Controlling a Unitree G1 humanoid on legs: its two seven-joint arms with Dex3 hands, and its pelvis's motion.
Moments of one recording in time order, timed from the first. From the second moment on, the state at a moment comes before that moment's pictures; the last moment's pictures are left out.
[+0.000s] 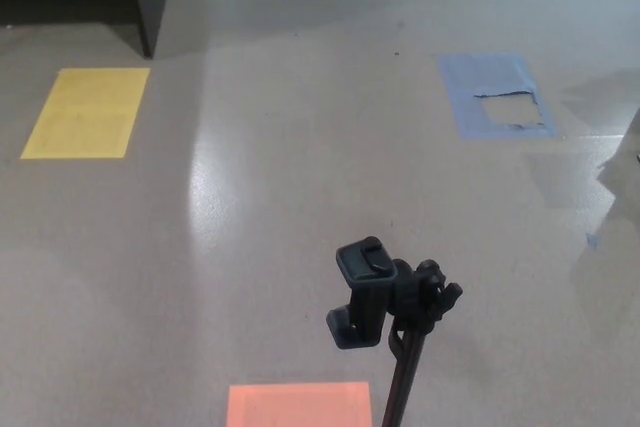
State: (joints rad) left_arm 0.61 0.25 0.13 0.49 0.06 -0.32 0.02; right_arm 0.26 -0.40 0.07 0.60 -0.27 -0.14 -0.02
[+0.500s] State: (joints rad) left_arm 0.71 0.18 0.17 0.13 0.03 -0.50 0.02; right_arm 0.23 -0.43 0.16 0.45 -0.33 -0.24 -0.04
